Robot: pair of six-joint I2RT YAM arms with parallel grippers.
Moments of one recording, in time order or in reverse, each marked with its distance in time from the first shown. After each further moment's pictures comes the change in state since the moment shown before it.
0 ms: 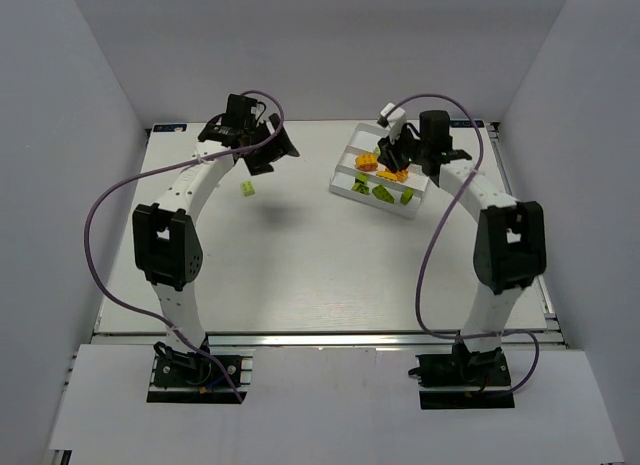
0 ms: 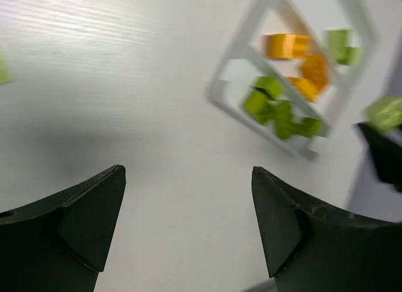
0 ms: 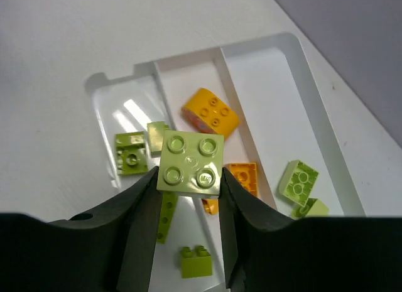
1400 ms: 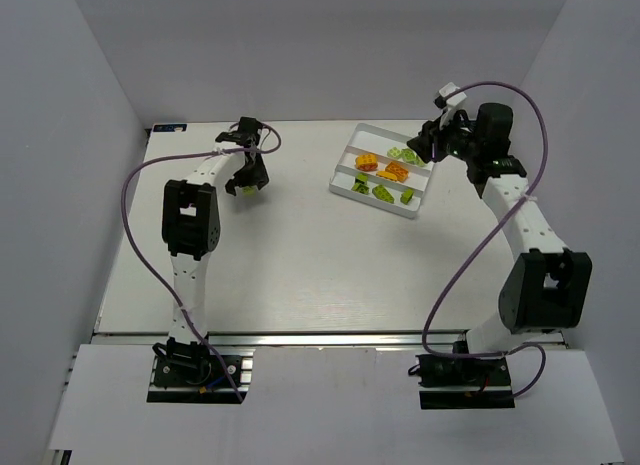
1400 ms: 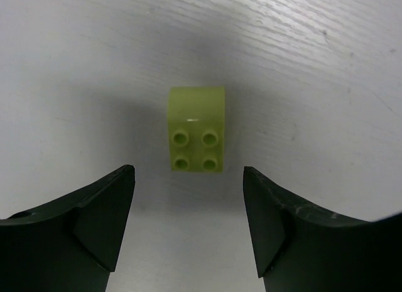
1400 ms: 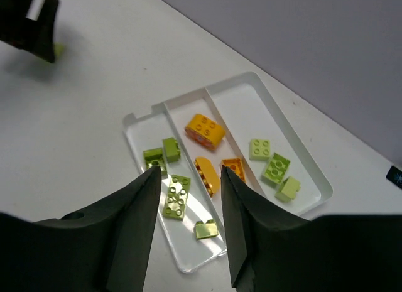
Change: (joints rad) left arm 0.060 0.344 0.136 -0.209 -0.582 0.218; right arm -0.185 -0.212 -0.041 0.002 -0.143 0.227
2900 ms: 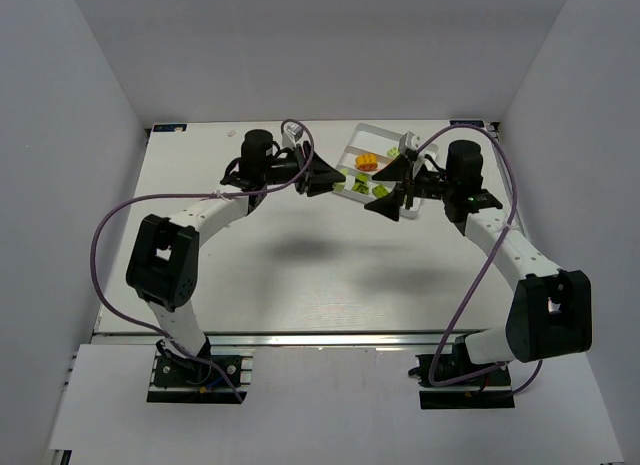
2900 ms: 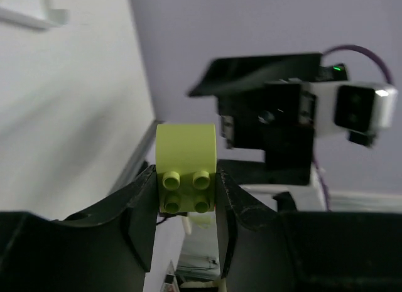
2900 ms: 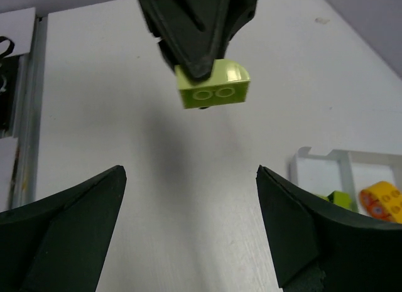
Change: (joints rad) left arm -0.175 -0.490 -0.668 1.048 1.183 -0.696; right arm 0.156 -0.208 -0.359 0.170 -0.486 0.017
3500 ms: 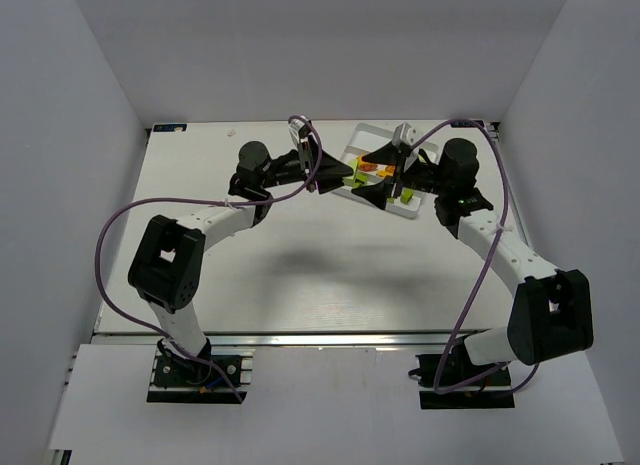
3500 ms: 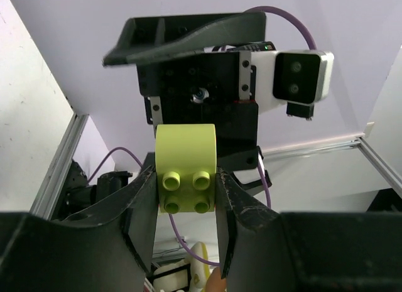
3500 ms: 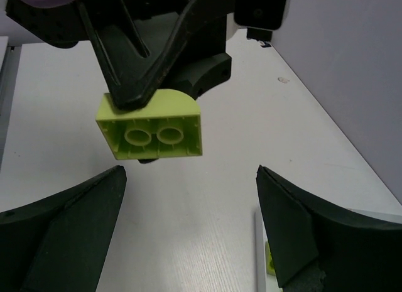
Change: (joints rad) left arm -0.062 -0.023 -0.122 0.685 0.089 -0.476; right arm 0.089 -0.005 0.000 0.317 0.127 0.117
